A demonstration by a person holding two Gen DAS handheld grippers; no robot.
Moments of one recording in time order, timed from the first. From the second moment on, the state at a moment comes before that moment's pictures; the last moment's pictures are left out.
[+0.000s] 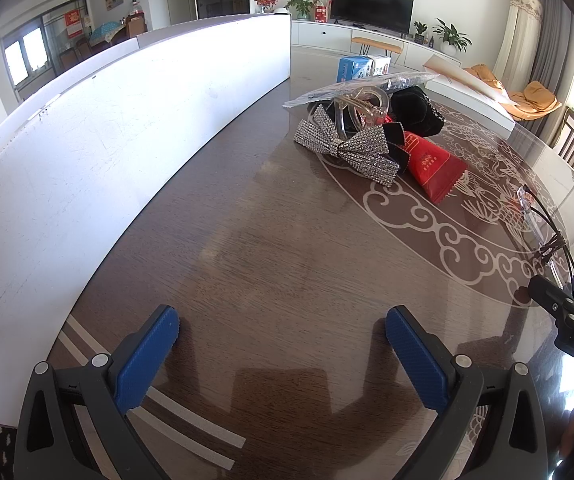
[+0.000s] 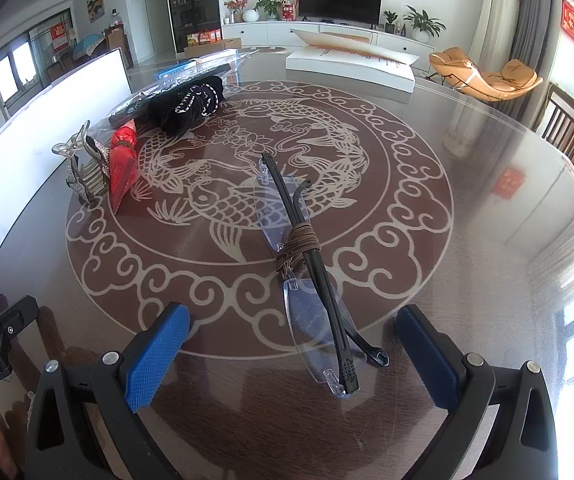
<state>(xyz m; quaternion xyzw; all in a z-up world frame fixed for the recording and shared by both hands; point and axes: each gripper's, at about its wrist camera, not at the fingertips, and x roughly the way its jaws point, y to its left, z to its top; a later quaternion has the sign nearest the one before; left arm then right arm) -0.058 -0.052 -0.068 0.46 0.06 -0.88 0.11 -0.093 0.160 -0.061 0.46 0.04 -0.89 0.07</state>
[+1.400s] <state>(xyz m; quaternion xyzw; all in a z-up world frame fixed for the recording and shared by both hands) -0.118 -0.065 -0.042 0.44 0.21 -0.87 0.06 -0.094 0.159 -0.061 0.46 0.04 -0.89 0.07</state>
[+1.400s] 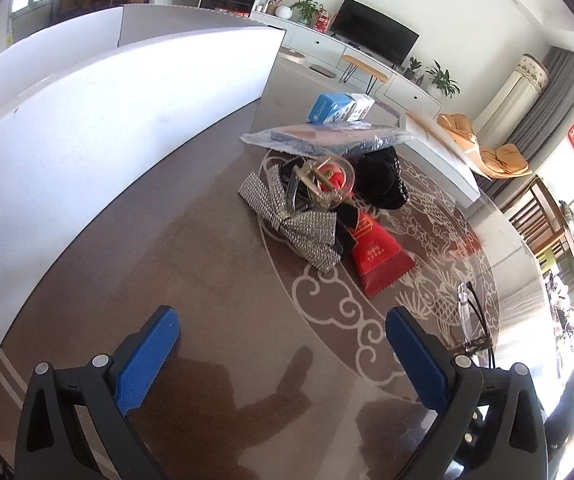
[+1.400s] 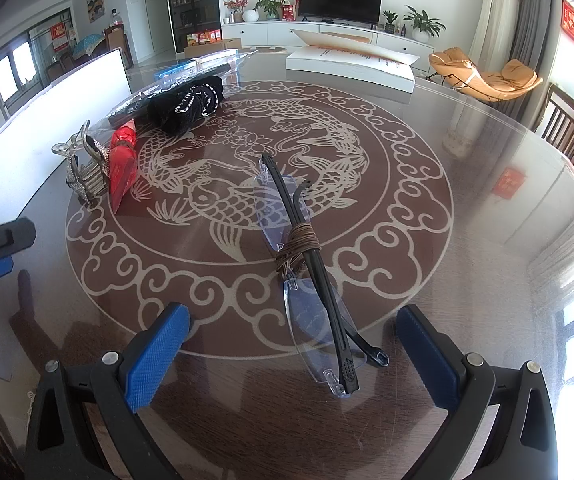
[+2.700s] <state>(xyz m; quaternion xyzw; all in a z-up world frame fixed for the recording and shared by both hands) -0.136 -0.078 -0.044 0.44 0.07 -0.89 0.00 -0.101 0.165 -0.056 0.48 0.04 -0.87 0.12</state>
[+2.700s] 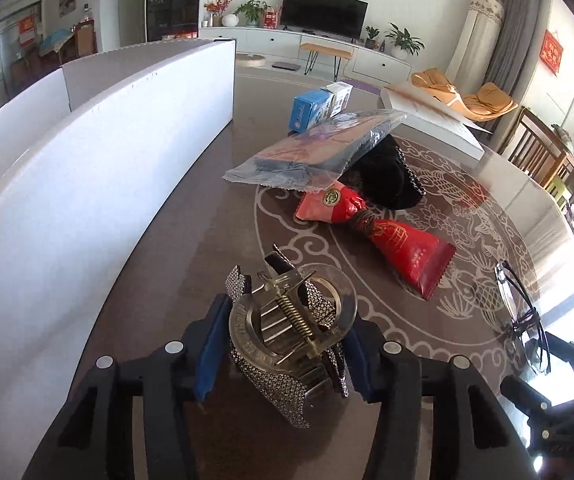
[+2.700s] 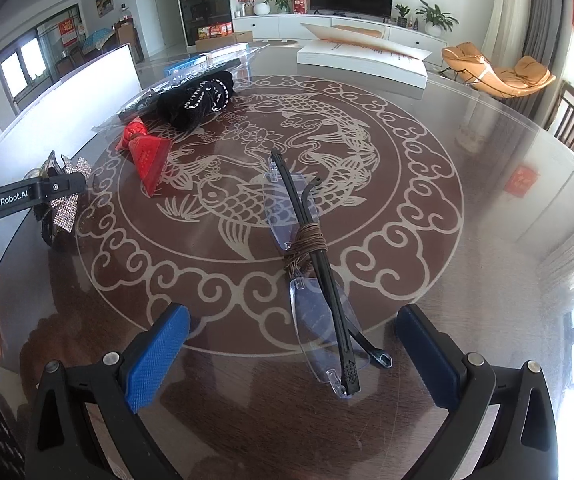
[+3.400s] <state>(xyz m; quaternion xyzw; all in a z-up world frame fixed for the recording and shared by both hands) -0.030 -0.180 0.068 0.37 0.14 -0.92 -0.01 -0.117 0.117 0.043 0.47 -0.01 -0.84 0.26</state>
